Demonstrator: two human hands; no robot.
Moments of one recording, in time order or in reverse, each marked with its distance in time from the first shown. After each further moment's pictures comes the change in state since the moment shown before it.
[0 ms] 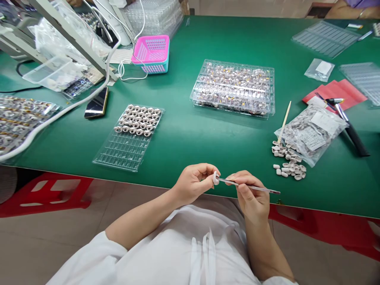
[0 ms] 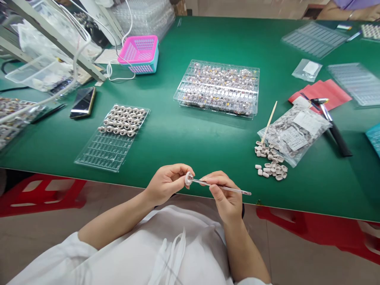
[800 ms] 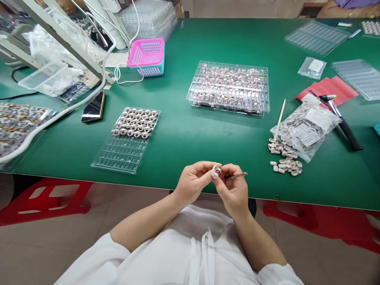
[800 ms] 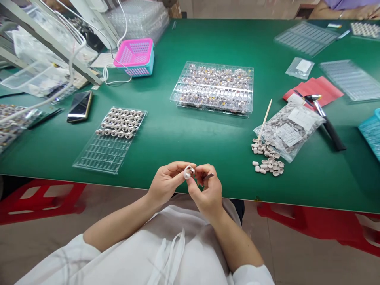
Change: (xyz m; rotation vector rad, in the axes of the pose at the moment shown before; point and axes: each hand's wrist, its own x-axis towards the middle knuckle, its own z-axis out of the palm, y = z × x) left_hand 0.003 -0.003 0.016 -0.213 0.174 0.059; right_hand 0.002 0.007 0.043 -0.222 0.166 0.211
